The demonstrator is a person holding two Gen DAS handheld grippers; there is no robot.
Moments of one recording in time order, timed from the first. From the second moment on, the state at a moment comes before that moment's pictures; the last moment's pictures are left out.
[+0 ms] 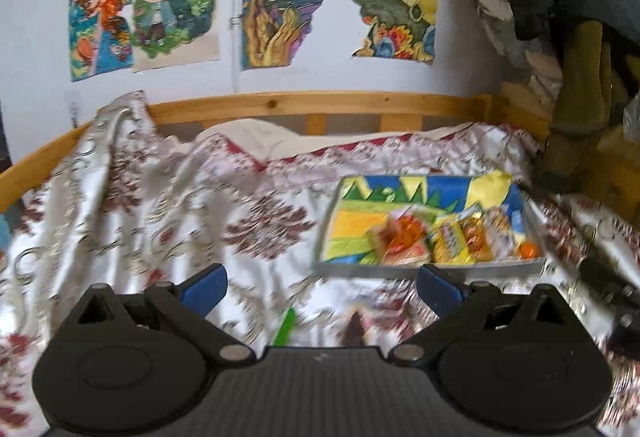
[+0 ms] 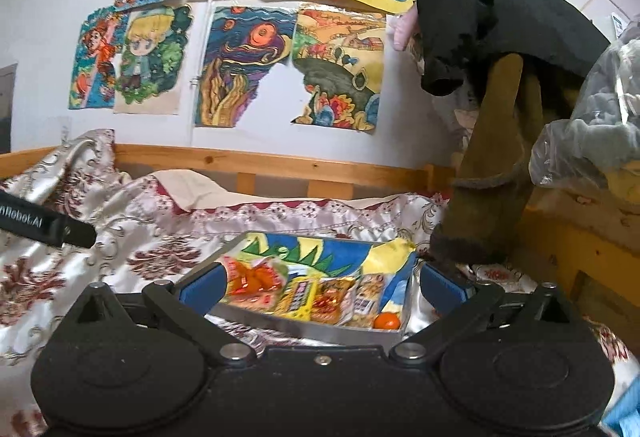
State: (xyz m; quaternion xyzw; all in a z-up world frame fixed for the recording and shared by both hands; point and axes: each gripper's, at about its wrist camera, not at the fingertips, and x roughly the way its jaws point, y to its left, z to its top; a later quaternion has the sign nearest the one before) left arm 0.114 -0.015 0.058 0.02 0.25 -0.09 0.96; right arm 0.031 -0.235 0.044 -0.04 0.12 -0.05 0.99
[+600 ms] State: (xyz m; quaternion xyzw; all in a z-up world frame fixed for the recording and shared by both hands) left arm 0.041 0.024 0.035 0.06 0.33 0.00 0.94; right arm -0.024 -0.202 0.022 -0.02 0.22 -0.06 0.97
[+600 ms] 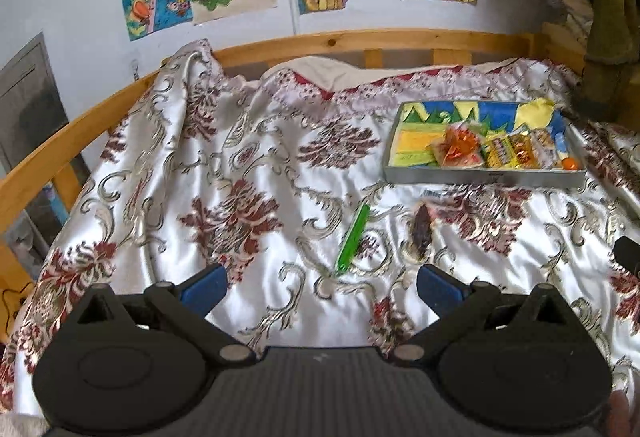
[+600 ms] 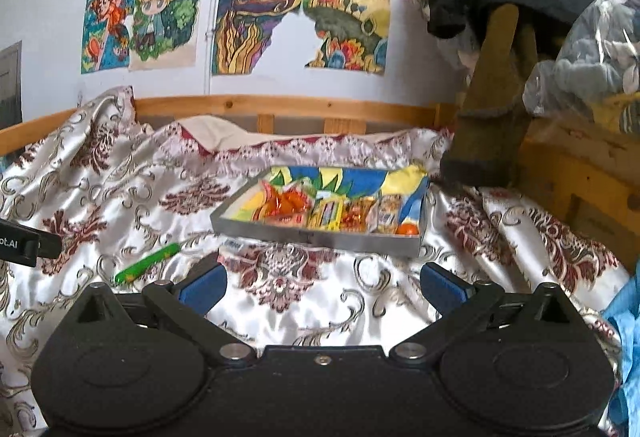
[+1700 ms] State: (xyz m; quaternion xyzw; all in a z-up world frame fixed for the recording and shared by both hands) left arm 0.063 0.021 0.007 0.09 0.42 0.01 0.90; right arm -0.009 -0.184 0.005 -0.04 0.28 -0.01 0.96
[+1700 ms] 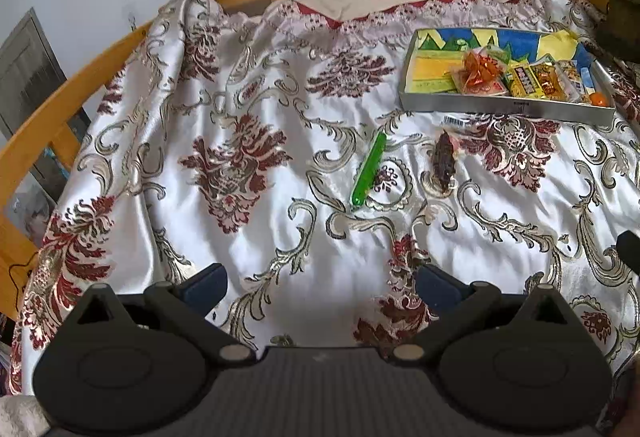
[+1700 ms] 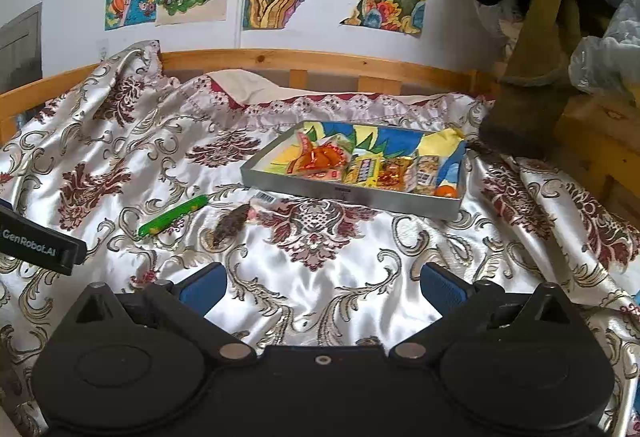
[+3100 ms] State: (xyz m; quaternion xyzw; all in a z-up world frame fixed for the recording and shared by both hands) left arm 0.233 0.043 -0.045 0.10 0.45 -0.09 0.88; right arm 0.121 -0.128 -0.068 -0.07 0.30 0.08 0.95
